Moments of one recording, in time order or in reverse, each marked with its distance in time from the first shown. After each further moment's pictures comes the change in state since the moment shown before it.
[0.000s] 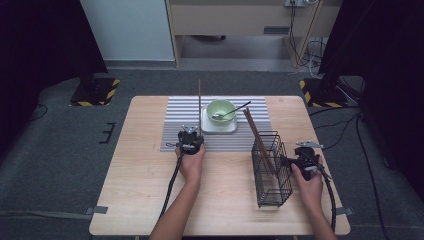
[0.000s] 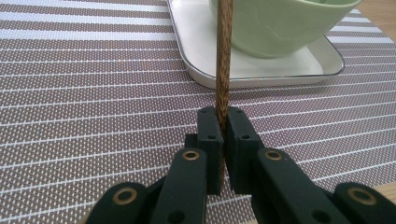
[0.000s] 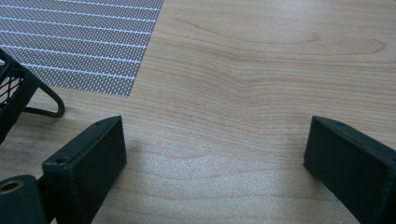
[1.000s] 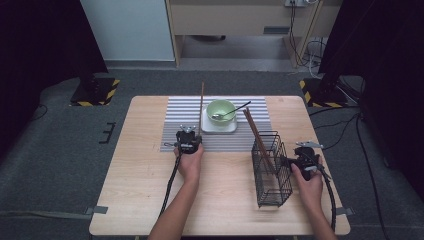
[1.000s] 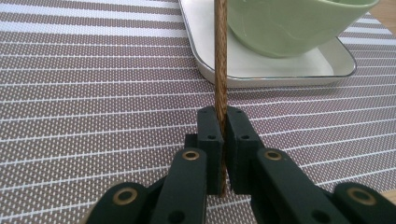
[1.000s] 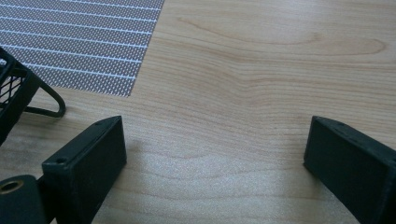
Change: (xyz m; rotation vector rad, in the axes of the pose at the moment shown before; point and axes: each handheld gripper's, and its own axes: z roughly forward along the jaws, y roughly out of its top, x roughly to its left) left arm 0.007 0.000 0.003 0.015 0.009 -0.035; right arm 0.000 0.000 0.000 0.000 0.002 -0.002
